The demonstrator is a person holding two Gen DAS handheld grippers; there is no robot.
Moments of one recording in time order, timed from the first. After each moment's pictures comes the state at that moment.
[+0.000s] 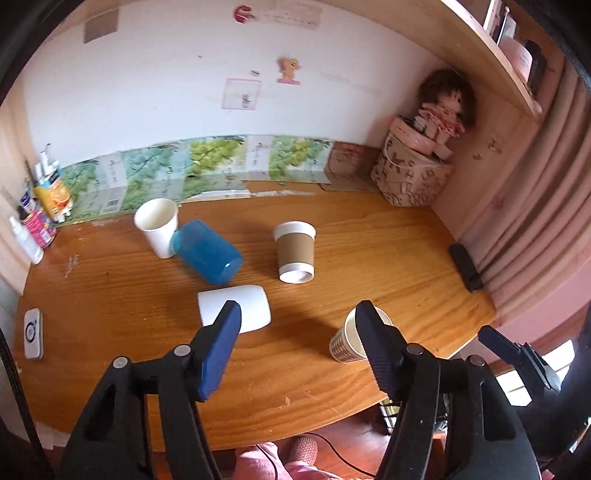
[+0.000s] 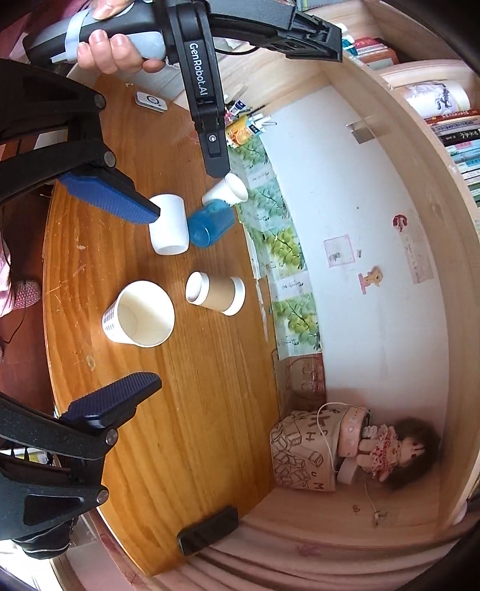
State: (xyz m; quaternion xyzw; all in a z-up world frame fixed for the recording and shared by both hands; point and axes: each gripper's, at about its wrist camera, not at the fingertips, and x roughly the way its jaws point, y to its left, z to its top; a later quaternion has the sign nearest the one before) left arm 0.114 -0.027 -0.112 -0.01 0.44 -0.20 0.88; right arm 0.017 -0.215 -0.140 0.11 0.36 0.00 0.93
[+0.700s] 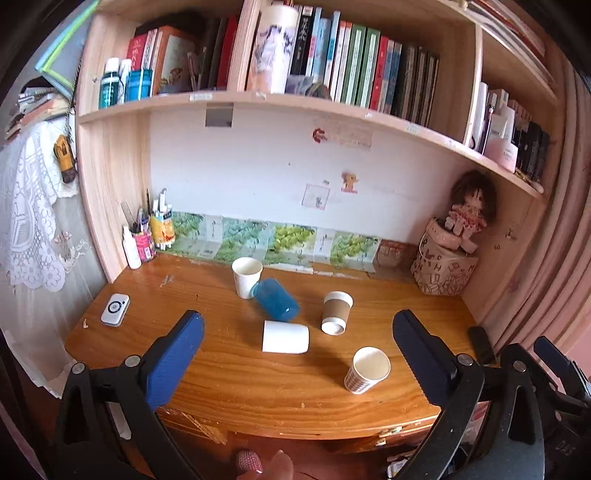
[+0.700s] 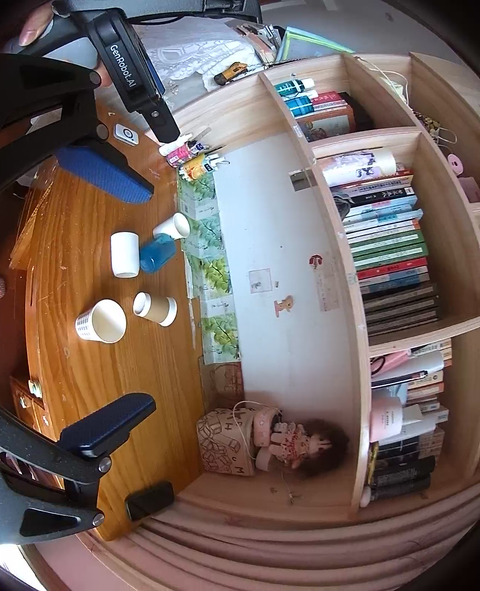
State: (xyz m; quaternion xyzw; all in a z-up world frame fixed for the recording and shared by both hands) left arm -0.035 -0.004 -0.030 -0.05 0.26 -0.05 0.96; right arm -0.082 -0.217 -0.037 0.09 0.23 0.02 0.97
